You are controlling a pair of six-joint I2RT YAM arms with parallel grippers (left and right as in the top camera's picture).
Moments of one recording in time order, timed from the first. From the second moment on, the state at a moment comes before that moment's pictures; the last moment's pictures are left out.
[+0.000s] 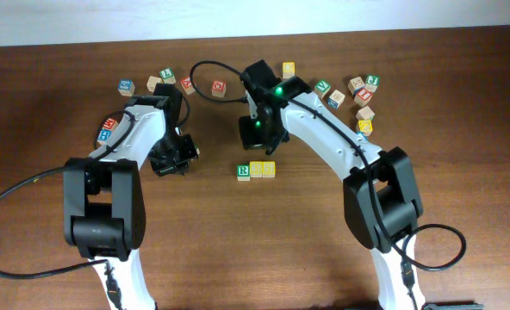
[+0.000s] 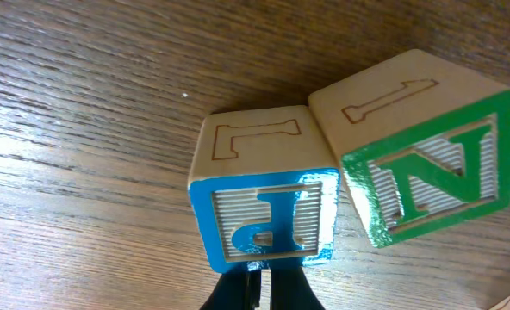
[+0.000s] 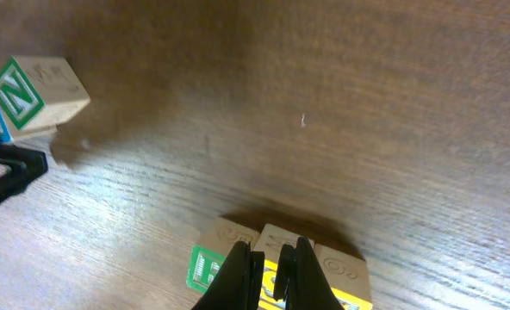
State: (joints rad) left arm -0.13 2.10 1.51 -1.05 0.07 -0.44; right arm 0.52 2.21 1.86 -0.99 -0.22 0.36
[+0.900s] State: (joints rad) left arm 0.02 2.10 1.51 -1.08 0.07 -0.44; right arm 0.71 2.21 1.83 -1.23 -0.20 0.62
